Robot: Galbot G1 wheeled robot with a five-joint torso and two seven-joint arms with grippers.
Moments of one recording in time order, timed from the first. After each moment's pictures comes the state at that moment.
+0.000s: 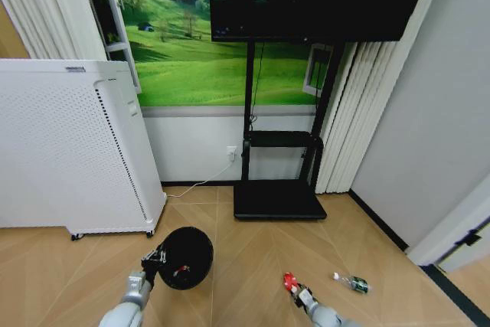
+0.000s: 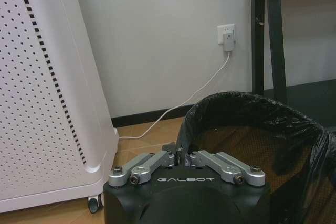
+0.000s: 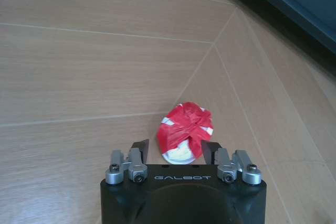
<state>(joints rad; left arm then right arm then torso) 1.47 -1.23 -0.57 -1.79 -0.18 0.09 0.00 -0.92 0.96 -0.47 1.03 0.43 -0.11 0.22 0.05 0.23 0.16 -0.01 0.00</state>
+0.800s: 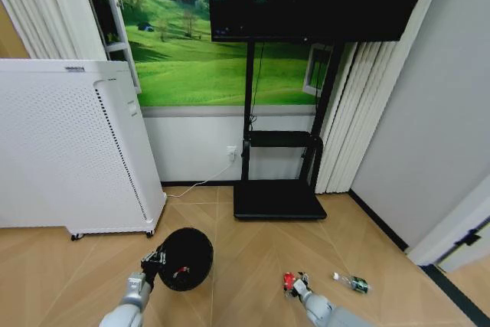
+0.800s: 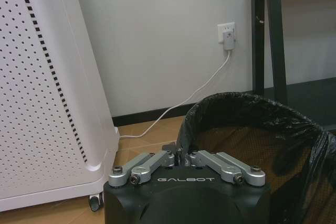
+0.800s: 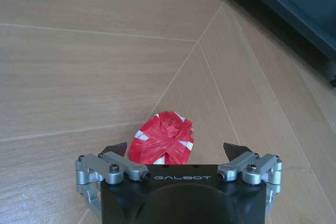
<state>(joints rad) 1.48 -1.23 -0.58 -1.79 -0.17 0.09 0.00 -0.82 1.04 -0.48 0.86 0.42 -0.12 0.21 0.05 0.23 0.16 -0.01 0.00</state>
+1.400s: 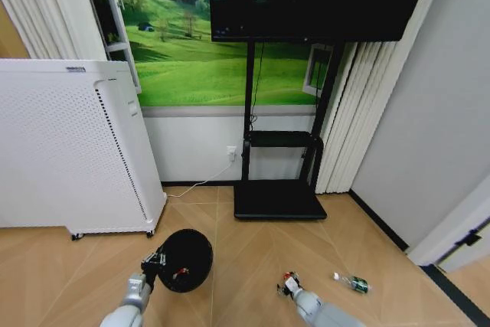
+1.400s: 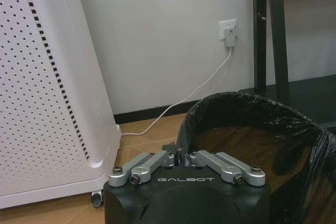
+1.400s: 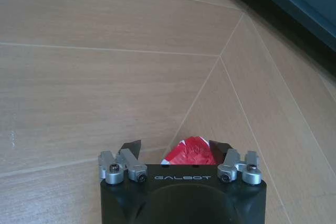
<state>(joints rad) 1.48 -1.23 -0.58 -1.77 -0.17 0.08 0.00 -0.78 1.13 -0.47 0.75 0.38 -0.10 0.15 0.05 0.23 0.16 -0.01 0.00</state>
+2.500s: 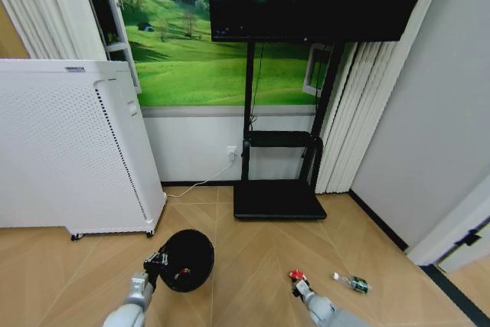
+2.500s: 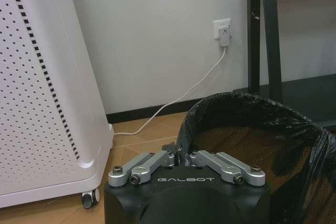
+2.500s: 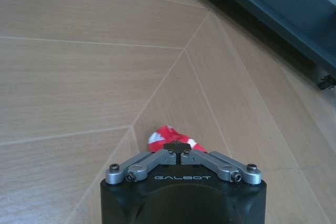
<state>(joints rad) 1.46 -1.23 -0.55 -1.75 -0.17 0.08 0.00 -0.86 1.01 -0.39 0.89 0.39 -0.07 0.18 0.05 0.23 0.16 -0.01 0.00</state>
